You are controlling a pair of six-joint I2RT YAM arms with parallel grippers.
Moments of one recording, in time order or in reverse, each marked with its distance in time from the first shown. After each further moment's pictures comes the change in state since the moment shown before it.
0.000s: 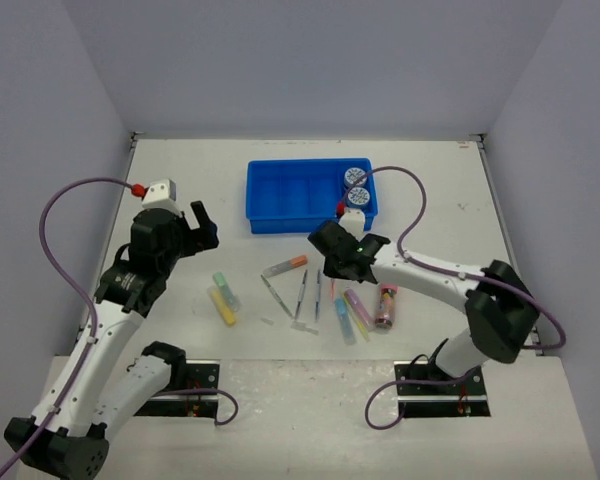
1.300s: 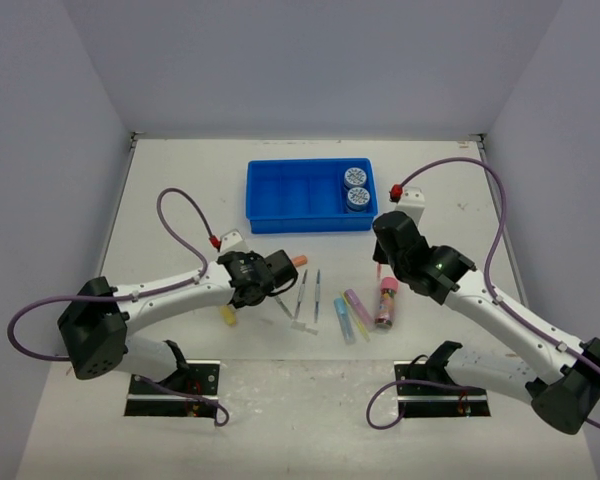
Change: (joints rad) left arm -0.707 0.607 0.079 -0.392 -0.408 -1.129; right arm -0.138 -0.515 -0.087 -0.056 0.143 -0.321
